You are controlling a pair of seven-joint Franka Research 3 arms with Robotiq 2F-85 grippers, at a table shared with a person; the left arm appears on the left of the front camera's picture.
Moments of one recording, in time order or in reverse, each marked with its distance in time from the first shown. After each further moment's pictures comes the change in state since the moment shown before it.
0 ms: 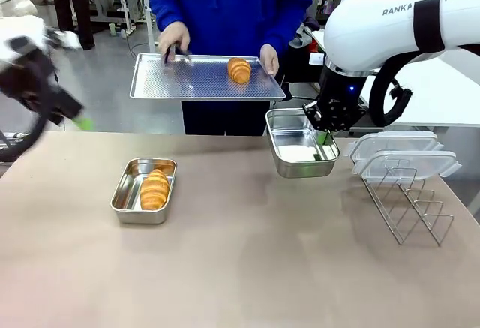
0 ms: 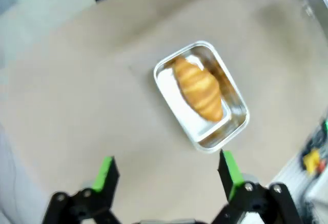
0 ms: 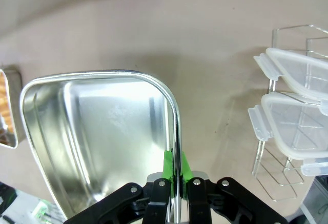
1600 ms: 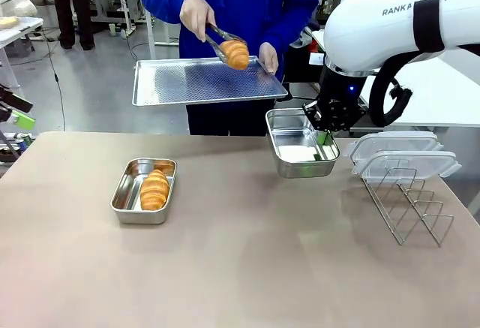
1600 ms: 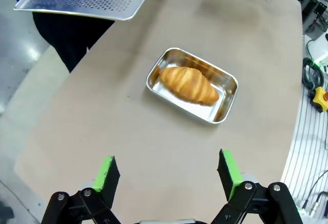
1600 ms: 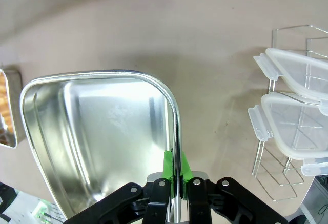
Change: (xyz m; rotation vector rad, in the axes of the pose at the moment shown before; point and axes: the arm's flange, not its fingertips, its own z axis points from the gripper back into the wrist) left arm -0.058 0.066 0.035 -0.158 -0.231 -0.432; right arm 0.000 0.000 0.000 0.000 -0.001 0.000
